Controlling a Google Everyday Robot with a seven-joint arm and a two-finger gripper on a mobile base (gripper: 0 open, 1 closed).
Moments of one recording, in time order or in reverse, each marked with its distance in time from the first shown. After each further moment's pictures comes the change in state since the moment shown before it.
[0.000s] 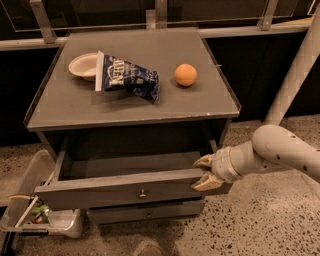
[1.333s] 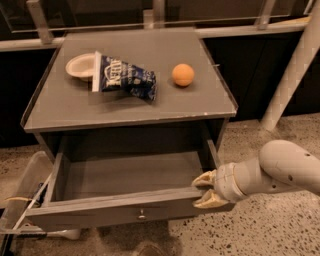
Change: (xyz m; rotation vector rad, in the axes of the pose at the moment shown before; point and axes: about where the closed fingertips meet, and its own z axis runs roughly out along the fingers) arm -0.014 0.062 -0.021 -0.011 0.000 -0.077
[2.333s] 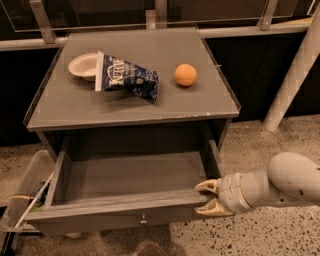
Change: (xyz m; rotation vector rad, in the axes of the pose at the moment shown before) arm 0.009 0.028 -0.005 -0.001 -0.016 0.008
